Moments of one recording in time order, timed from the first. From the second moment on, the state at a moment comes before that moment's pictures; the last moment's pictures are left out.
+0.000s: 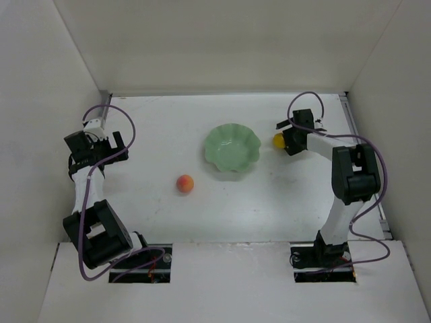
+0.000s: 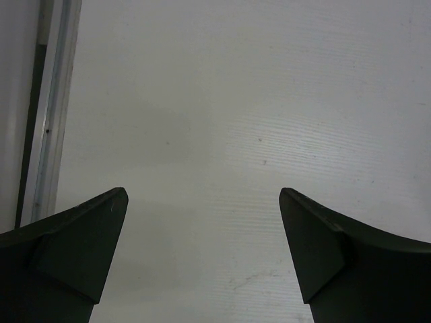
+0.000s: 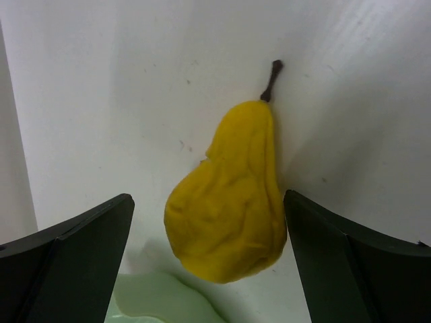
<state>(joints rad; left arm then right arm) 0.49 1.30 0.86 -0.20 0.40 0.12 0.13 1.85 1.15 -0.16 0.14 1.27</state>
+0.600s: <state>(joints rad) 0.49 1.30 0.86 -0.20 0.40 0.13 0.15 1.83 1.15 -0.14 0.10 1.21</state>
